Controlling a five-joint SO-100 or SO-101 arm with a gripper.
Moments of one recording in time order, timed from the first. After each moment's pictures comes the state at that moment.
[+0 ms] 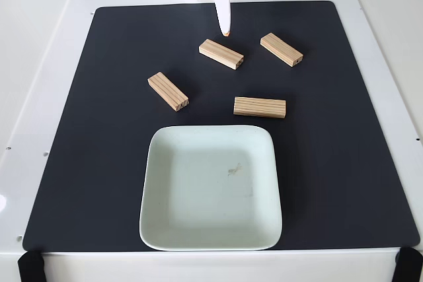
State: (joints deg) arm -16.0 193.0 180.8 45.5 8.9
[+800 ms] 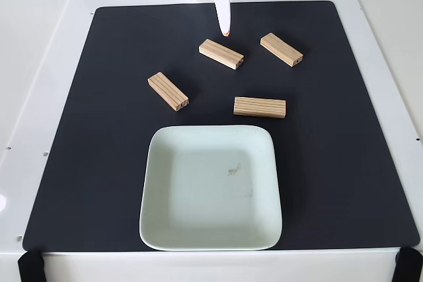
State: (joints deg) arm -16.3 193.0 180.8 45.5 8.8
